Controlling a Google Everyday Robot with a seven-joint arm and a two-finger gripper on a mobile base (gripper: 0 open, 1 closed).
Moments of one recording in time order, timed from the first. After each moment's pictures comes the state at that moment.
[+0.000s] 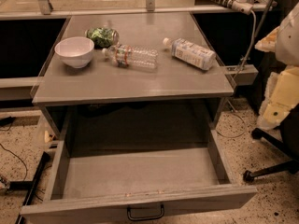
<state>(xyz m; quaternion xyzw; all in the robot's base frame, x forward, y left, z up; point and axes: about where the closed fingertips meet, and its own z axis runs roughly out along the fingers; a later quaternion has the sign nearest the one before) 0.438 -0.217 0.976 -0.60 0.78 -0.03 0.16</state>
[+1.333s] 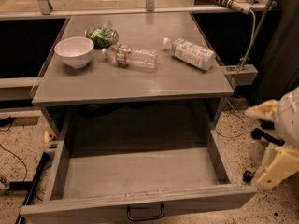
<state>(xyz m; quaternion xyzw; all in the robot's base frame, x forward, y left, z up) 0.368 -0.215 0.878 -0.63 0.76 0.03 0.18</state>
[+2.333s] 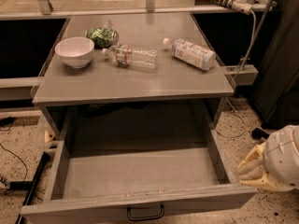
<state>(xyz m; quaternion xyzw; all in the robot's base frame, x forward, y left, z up) 0.330 -0.208 0.815 -0.63 0.75 0.07 0.17</state>
